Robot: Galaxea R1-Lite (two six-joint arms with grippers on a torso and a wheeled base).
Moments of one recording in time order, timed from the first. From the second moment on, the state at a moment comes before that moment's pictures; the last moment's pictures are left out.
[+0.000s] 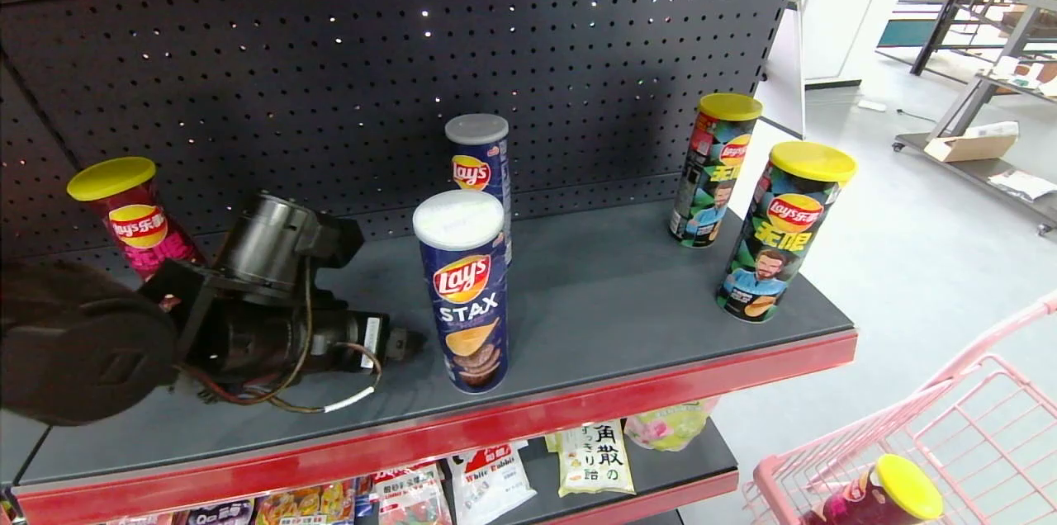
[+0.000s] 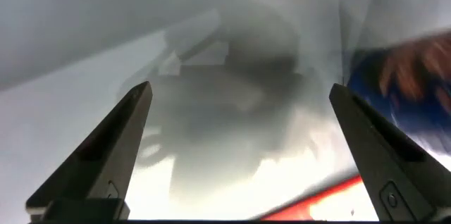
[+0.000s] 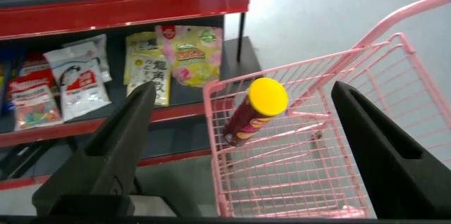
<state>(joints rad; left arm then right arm) -0.45 1.66 -0.83 -0.03 0.14 -0.23 0.17 0.36 -0.43 0.41 -0.14 0.02</state>
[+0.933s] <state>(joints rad) -0.39 0.81 -0.65 0.37 0.25 0.07 0.17 0.45 -0.27 0.24 -0.15 0.03</state>
